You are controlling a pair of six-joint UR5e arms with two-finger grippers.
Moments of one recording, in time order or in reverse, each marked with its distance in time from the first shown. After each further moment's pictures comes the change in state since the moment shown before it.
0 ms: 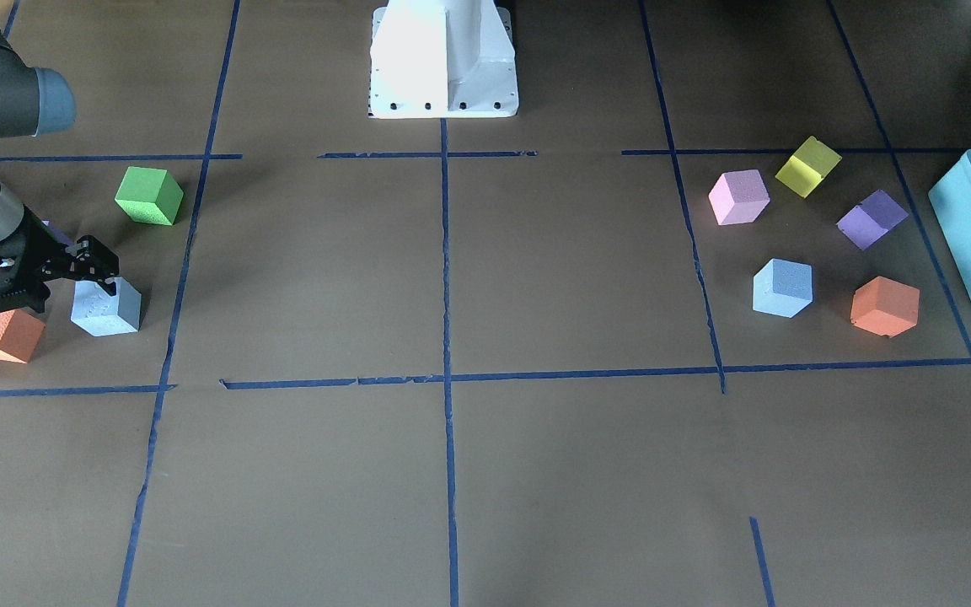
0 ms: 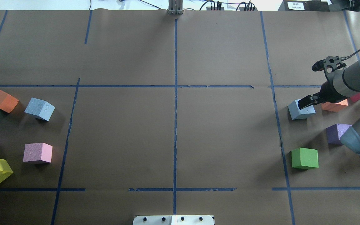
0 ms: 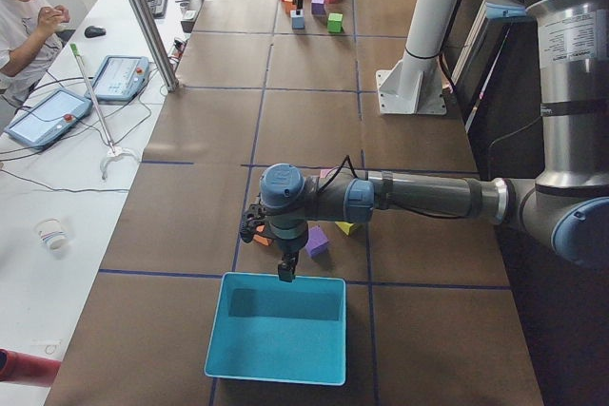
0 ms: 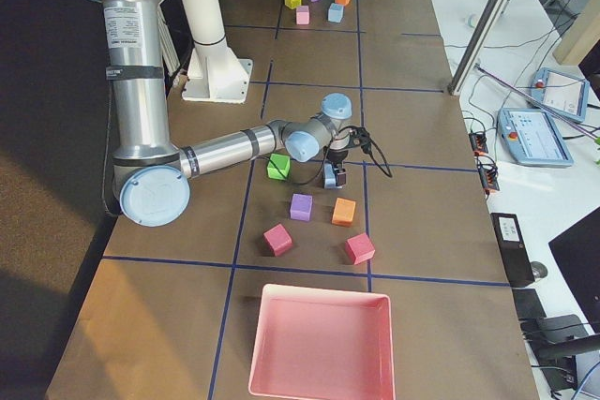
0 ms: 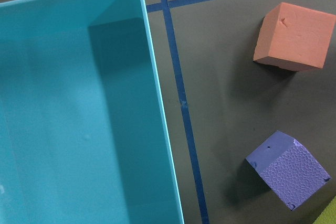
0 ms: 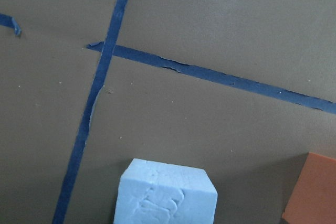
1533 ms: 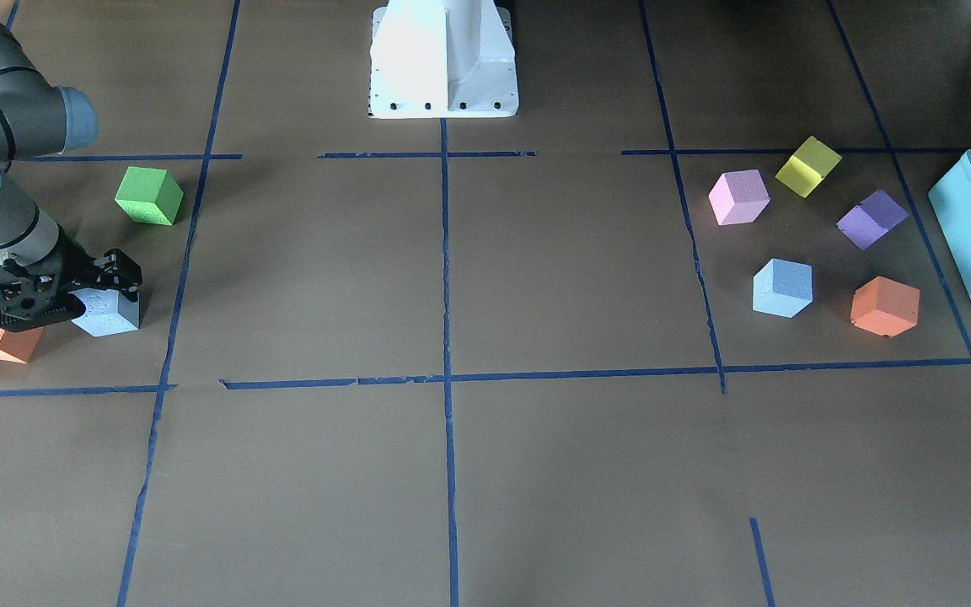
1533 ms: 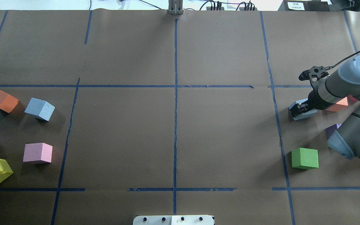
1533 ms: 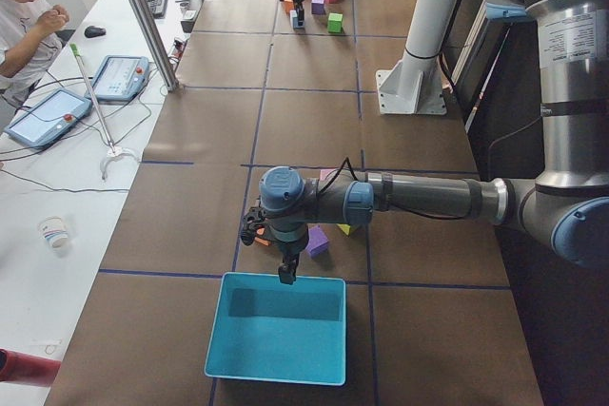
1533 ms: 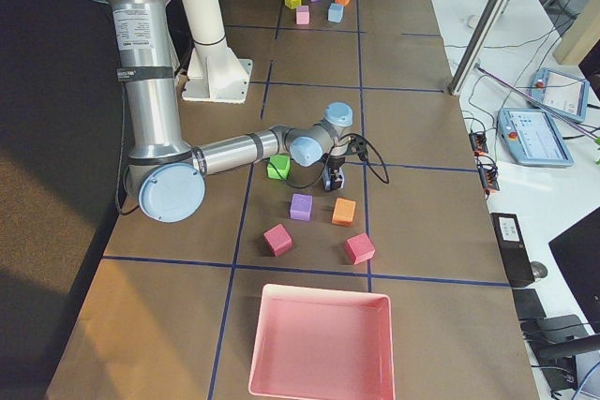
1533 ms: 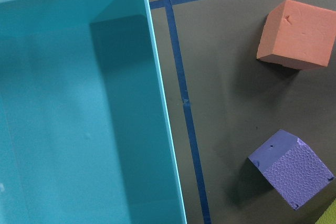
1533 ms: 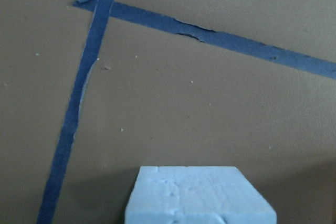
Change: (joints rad) left arm 0.000 0.000 0.012 0.000 0.000 0.000; right arm -0.062 0.046 -0.100 0.000 -0.002 0.011
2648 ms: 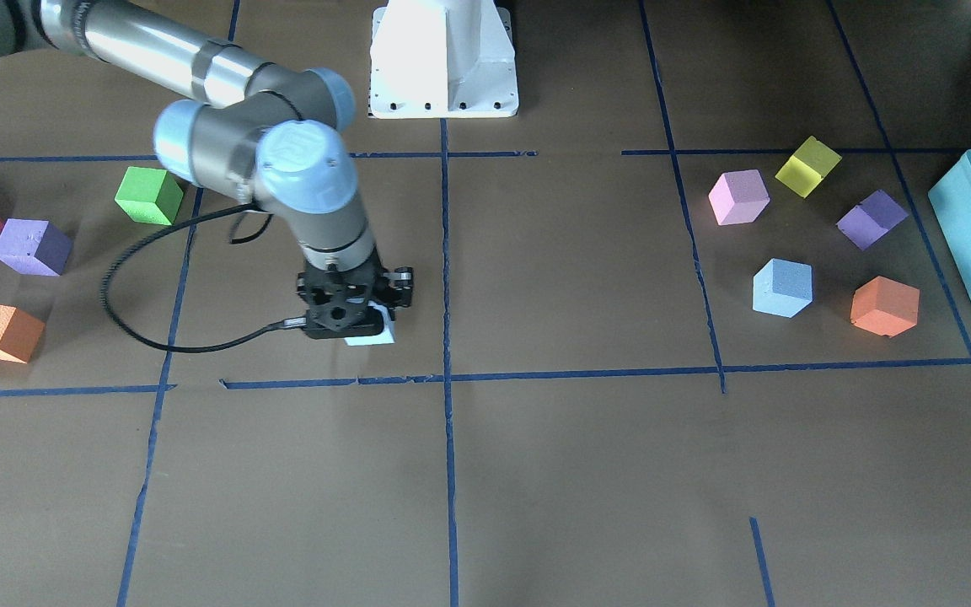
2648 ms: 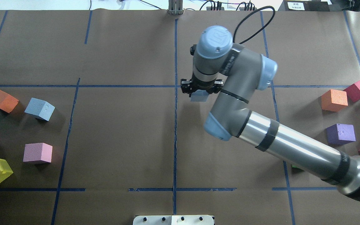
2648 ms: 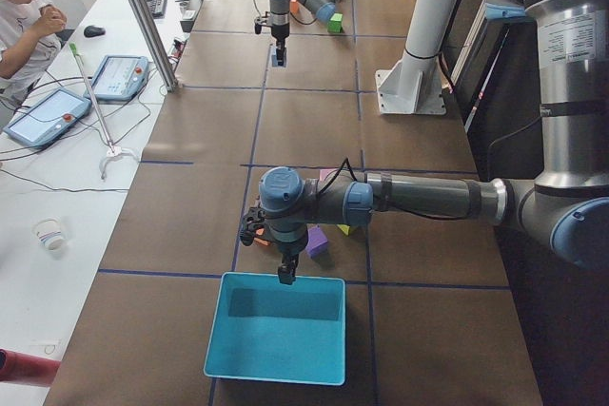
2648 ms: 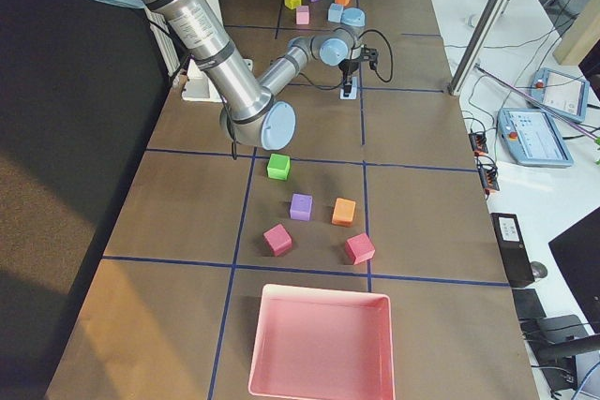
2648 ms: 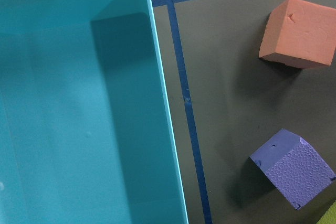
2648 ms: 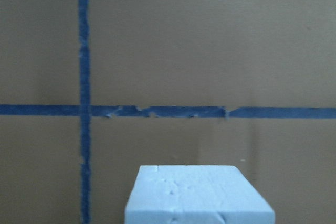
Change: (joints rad) left arm 0.000 -0.001 0.001 -0.002 -0.001 0.000; right arm -0.235 0.740 -0.267 -0.306 -0.140 0.530
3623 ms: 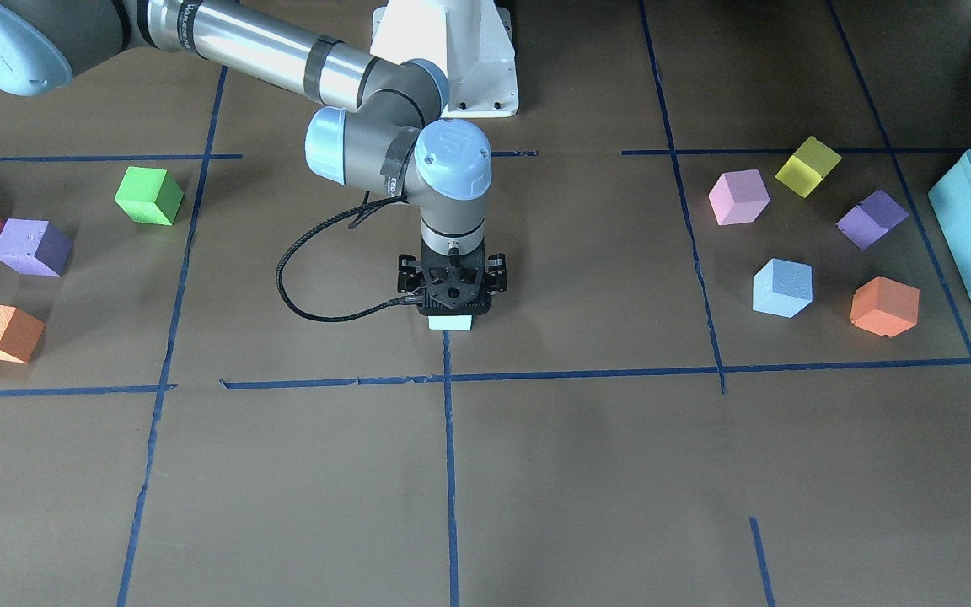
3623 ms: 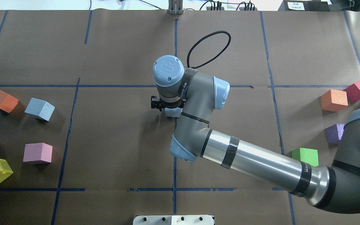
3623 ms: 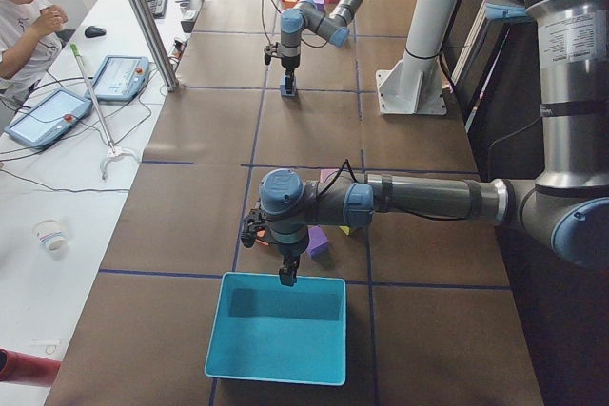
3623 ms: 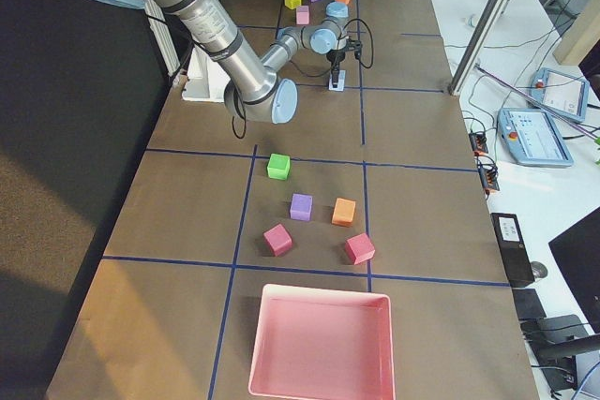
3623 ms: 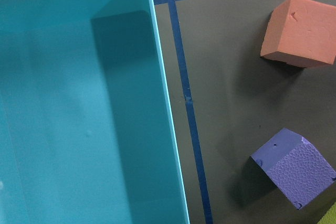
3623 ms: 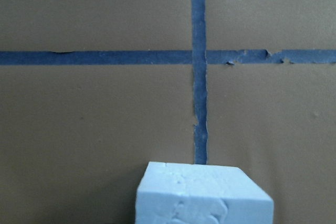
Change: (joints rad) left arm 0.000 0.001 0.004 0.000 0.001 0.000; right arm -0.110 0.104 -0.136 0.044 -0.107 0.068
